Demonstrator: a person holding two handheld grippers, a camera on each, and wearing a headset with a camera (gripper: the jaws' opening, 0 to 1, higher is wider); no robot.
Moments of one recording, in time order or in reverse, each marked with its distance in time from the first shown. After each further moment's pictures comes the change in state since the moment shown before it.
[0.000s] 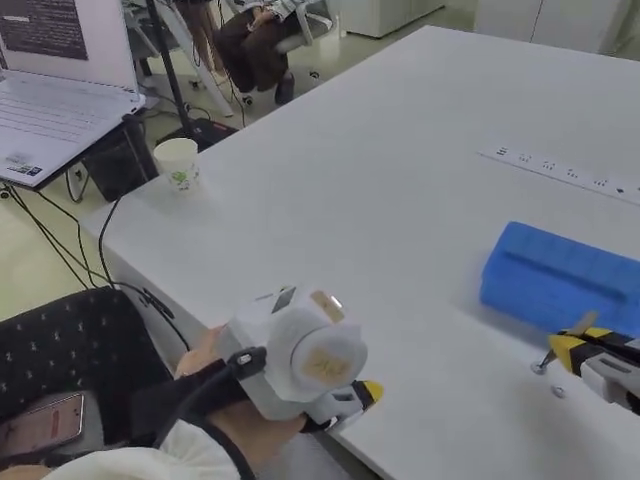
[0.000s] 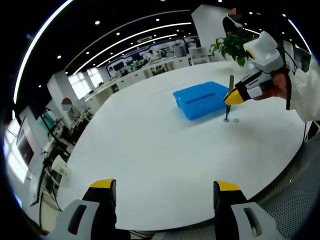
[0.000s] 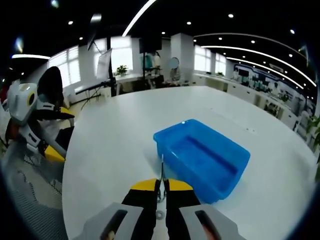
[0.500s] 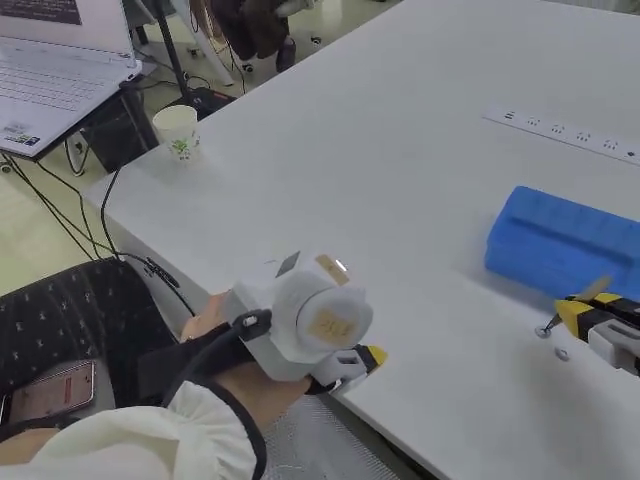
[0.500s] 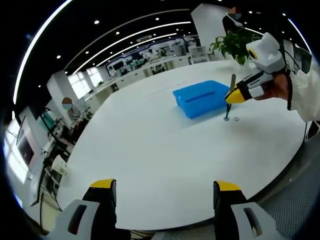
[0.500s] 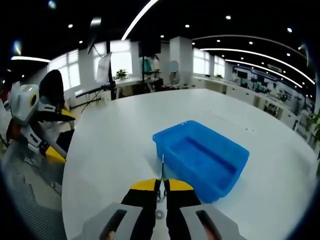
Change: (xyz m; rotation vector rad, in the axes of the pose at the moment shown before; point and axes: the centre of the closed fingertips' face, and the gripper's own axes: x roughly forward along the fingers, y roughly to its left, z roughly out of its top) left arm 0.004 0.001 -0.001 0.002 0.009 0.001; right arm -0.001 -0.002 -0.001 0.010 -0.040 0.000
